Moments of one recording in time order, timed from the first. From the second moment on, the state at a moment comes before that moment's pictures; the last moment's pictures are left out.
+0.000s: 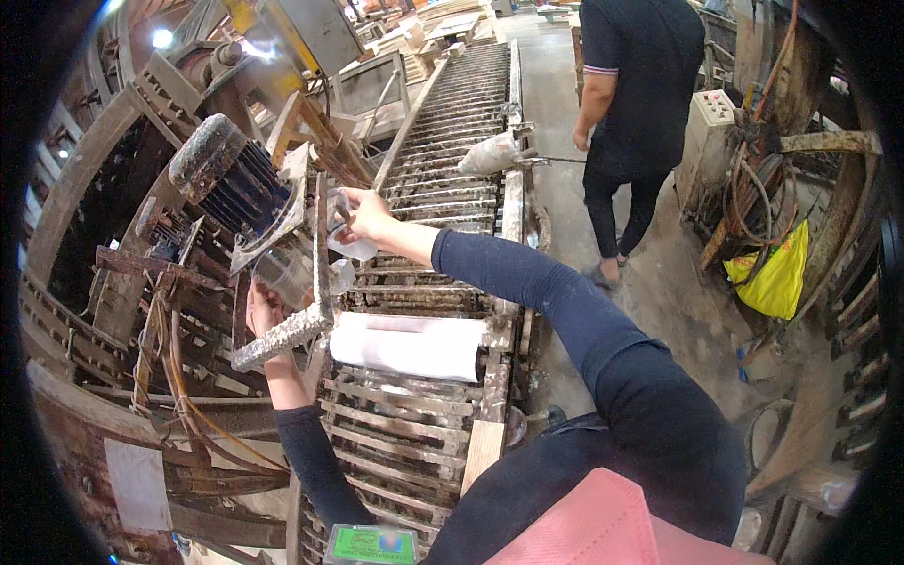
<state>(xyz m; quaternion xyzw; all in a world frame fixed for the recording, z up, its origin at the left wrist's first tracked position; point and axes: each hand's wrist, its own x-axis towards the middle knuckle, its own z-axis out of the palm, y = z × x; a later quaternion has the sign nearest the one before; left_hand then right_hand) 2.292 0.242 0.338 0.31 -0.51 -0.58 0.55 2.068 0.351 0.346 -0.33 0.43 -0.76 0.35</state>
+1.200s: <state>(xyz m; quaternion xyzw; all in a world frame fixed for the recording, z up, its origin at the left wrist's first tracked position) 2.296 0.236 0.327 0.32 -0.49 -0.56 0.59 2.059 0.333 0.334 -0.34 0.39 -0.75 0.40</state>
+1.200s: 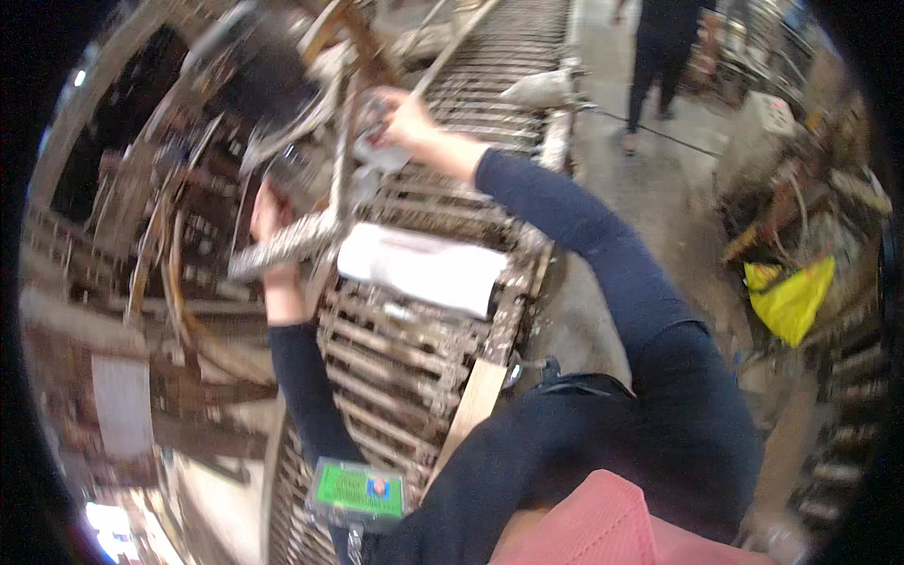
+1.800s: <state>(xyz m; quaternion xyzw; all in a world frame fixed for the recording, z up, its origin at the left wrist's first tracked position) 2.315 0.270 0.297 0.29 -0.57 -0.47 0.61 1.978 0.272 0.293 -0.46 0.48 -0.66 0.36</state>
